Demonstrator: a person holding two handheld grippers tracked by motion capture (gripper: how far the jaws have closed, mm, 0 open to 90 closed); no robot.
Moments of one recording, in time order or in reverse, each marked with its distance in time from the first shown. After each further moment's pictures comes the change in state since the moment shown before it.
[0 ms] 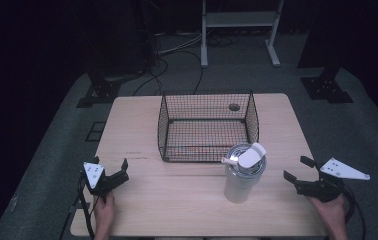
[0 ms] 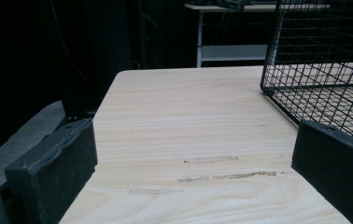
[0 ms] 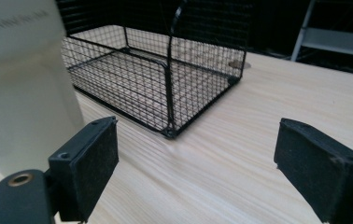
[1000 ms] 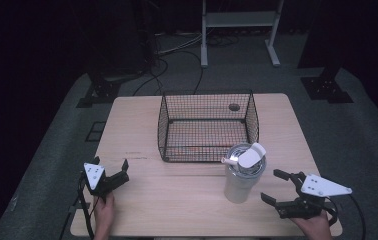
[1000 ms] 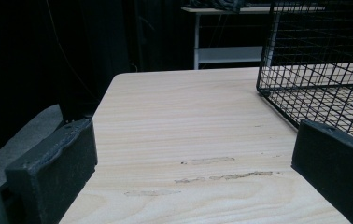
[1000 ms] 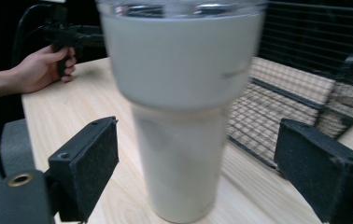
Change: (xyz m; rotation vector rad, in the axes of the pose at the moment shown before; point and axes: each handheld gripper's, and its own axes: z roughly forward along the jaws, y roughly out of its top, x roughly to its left) left arm -0.001 -0.001 -0.002 -0.012 -0.011 0.006; right arm 0.080 0.016 0.000 -0.038 0.270 -0.102
